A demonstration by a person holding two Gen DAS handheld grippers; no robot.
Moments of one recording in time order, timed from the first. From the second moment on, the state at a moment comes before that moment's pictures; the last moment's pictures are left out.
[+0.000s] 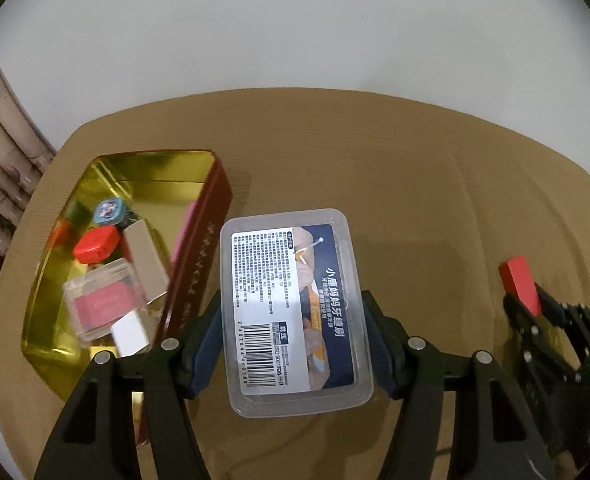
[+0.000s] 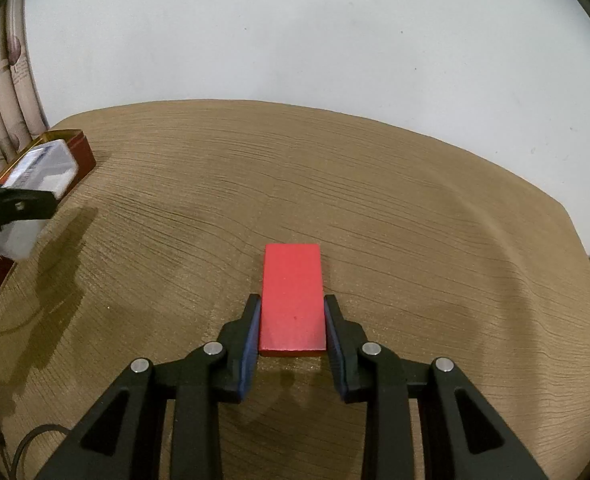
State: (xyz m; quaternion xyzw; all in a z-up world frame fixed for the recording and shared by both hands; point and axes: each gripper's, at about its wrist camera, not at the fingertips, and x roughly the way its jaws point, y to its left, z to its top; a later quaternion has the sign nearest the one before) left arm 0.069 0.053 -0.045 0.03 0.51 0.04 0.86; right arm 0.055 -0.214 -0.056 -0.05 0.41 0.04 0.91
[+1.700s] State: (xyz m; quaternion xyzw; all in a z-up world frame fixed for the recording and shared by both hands) left arm 0.058 0.207 0.004 -0.01 0.49 0.15 0.86; right arm 0.053 -0.210 -0.054 -0.06 0.41 0.04 0.91
